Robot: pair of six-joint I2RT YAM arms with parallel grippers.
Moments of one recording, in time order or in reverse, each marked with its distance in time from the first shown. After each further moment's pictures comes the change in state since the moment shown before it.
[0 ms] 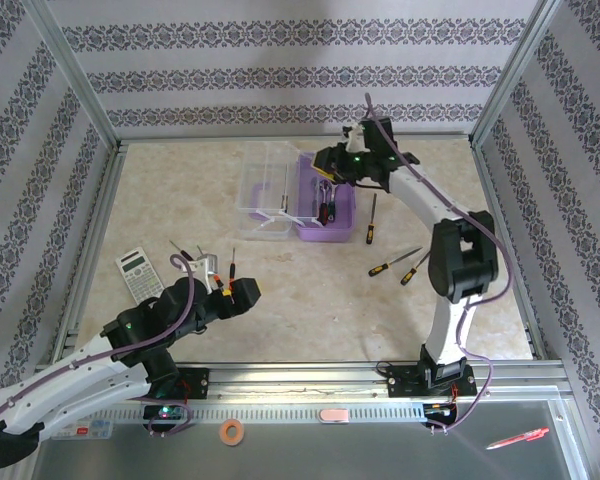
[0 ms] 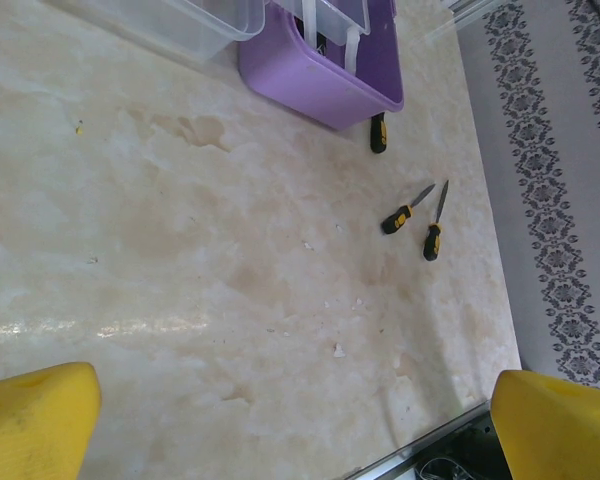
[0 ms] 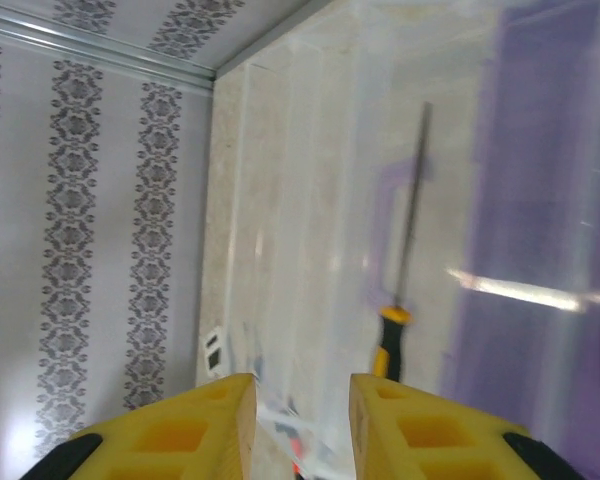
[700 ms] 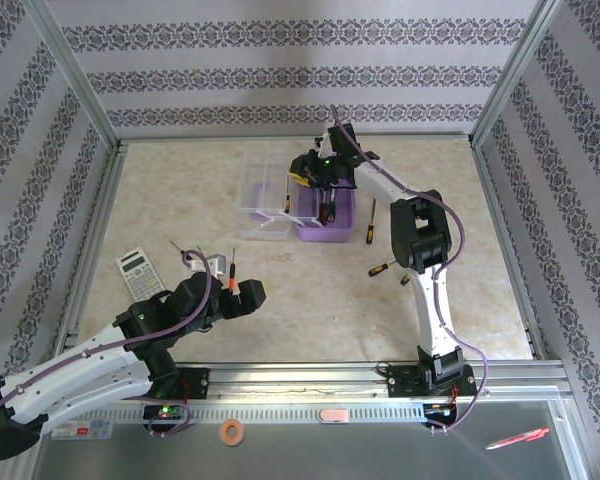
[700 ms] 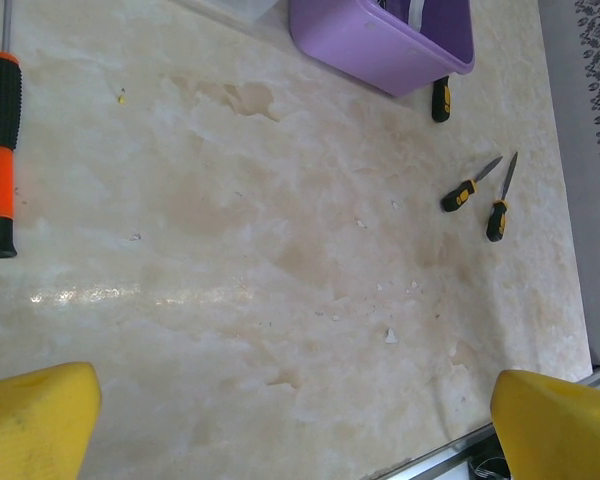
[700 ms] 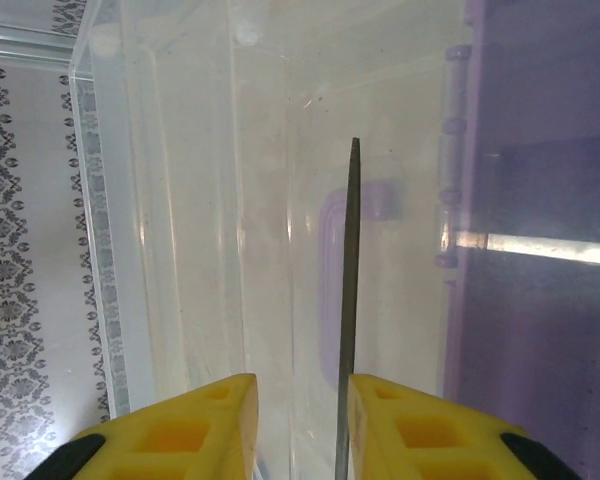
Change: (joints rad) left arm 0.000 0.125 0.045 -0.045 0.002 0.011; right arm 0.084 0.443 0.382 -0.007 -0.012 0.105
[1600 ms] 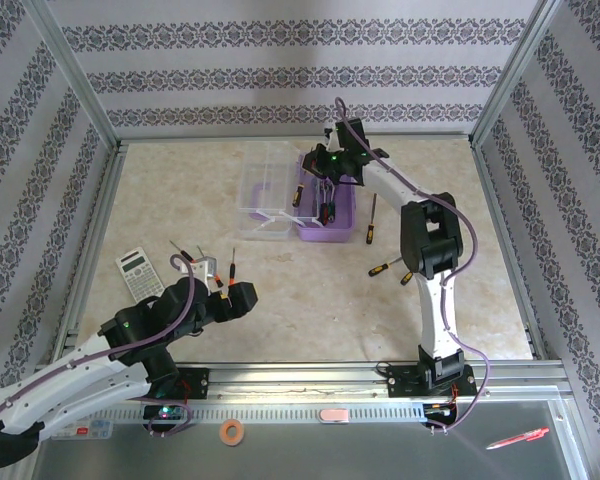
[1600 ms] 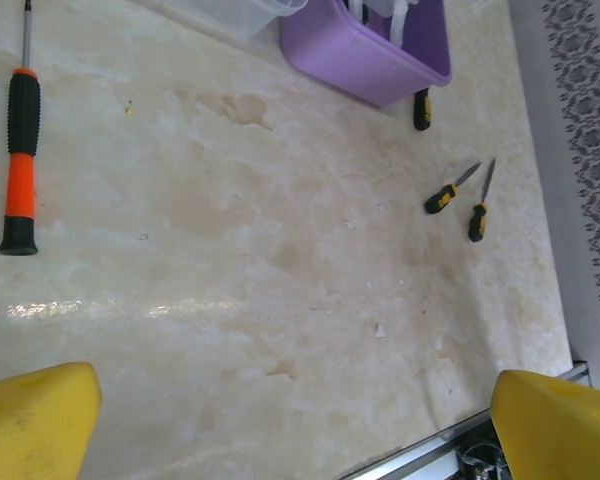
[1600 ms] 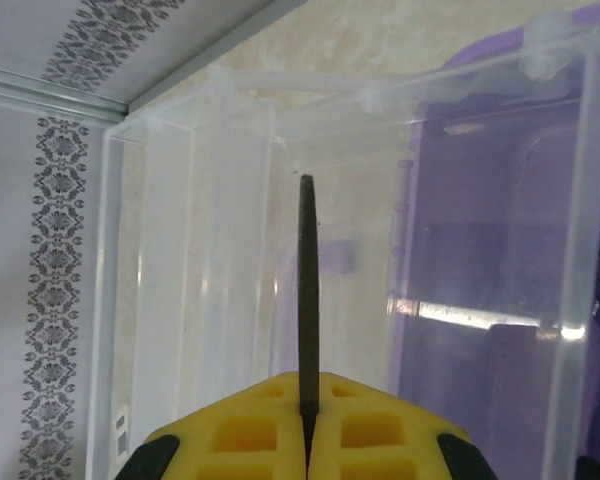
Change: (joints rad) left arm 0.000 -0.090 0.000 -0.070 -0.005 0.012; right arm -0.013 -0.092 -0.062 0.006 0.154 -0.106
